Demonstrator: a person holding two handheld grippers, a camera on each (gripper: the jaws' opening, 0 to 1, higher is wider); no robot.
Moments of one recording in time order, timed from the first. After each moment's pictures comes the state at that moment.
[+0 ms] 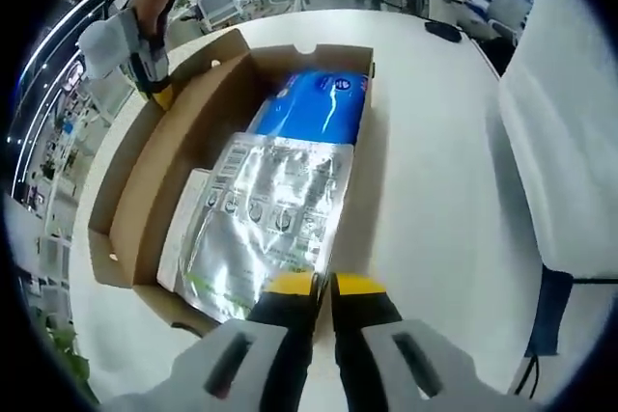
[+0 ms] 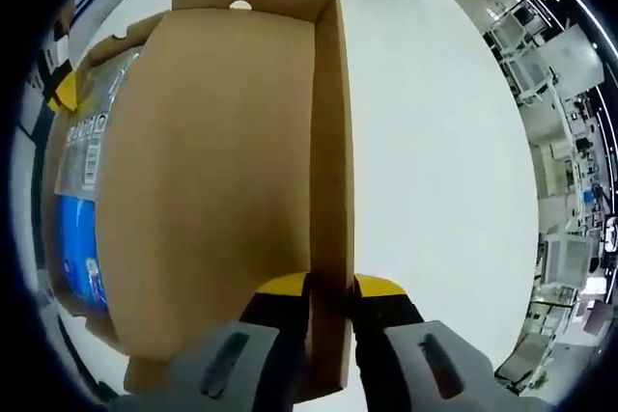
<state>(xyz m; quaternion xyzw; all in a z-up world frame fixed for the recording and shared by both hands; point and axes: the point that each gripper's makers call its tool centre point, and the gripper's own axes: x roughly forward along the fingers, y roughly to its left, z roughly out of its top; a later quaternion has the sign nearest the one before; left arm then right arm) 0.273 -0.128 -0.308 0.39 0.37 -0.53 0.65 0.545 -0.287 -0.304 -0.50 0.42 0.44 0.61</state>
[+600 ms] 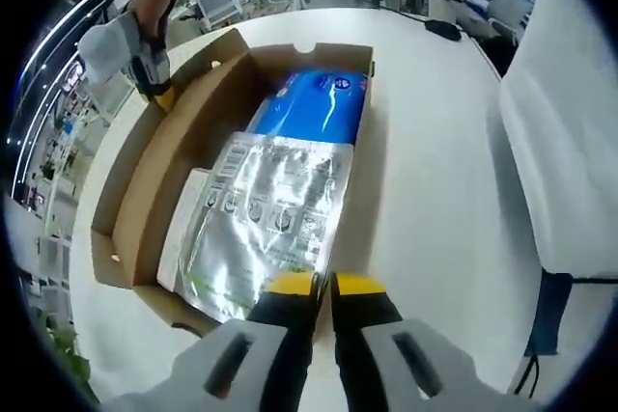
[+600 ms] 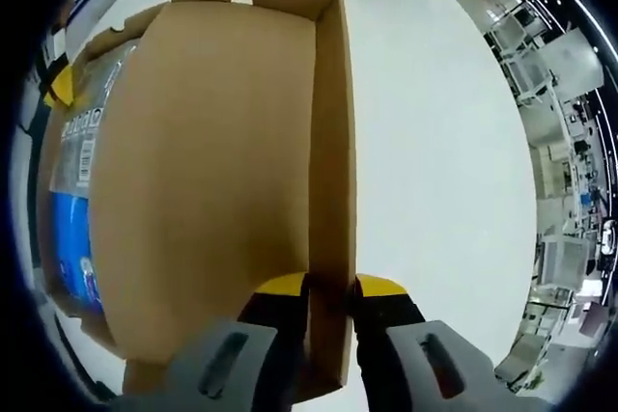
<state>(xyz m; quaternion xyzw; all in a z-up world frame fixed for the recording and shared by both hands) 0.274 -0.128 -0.308 0.39 0.37 -0.53 0.65 0.540 -0.287 -0.304 -0.51 0.42 0.44 0.61</state>
